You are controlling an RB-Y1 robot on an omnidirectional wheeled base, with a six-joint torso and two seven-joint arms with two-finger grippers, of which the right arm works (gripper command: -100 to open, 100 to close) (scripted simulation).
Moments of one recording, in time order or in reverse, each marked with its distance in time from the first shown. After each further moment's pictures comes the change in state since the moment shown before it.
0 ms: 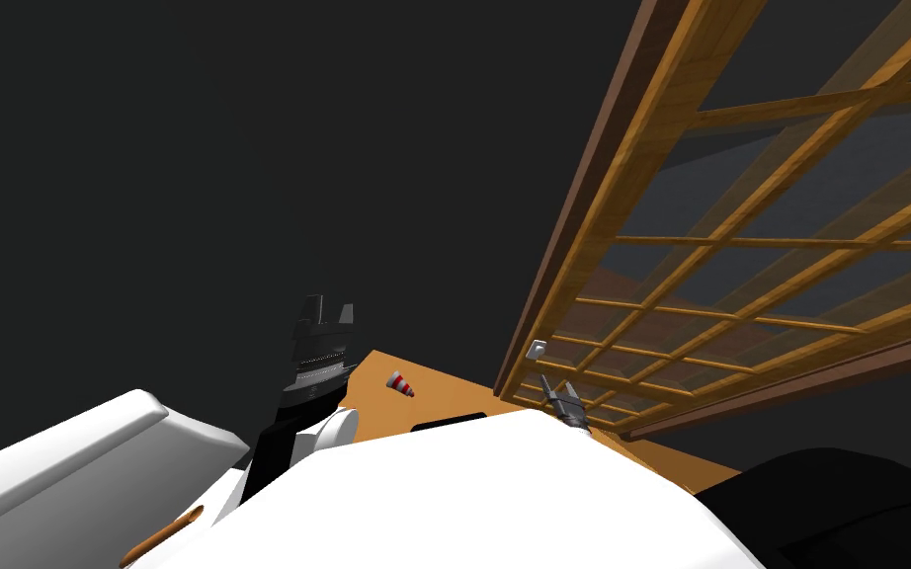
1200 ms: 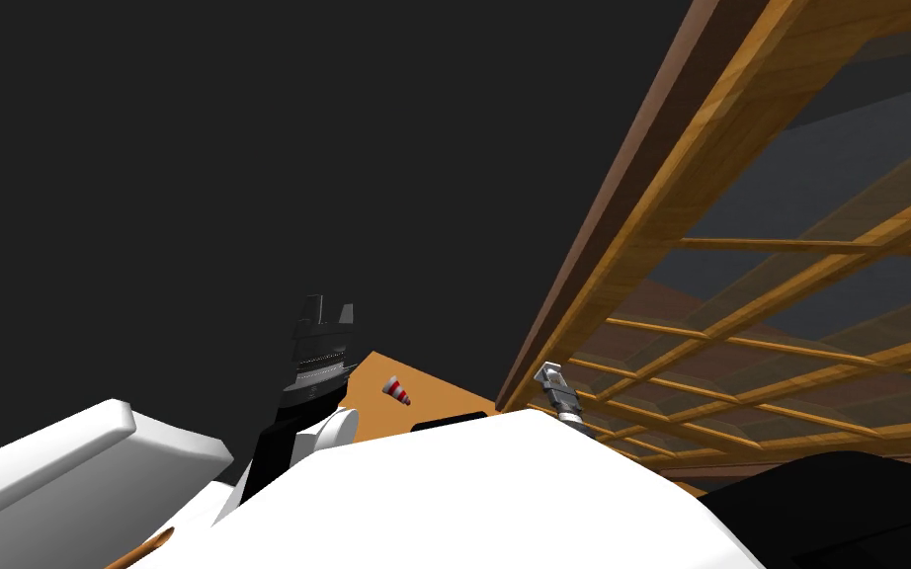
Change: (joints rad) arm -0.068 0.021 -0.044 -0.002 -0.006 0.076 0.119
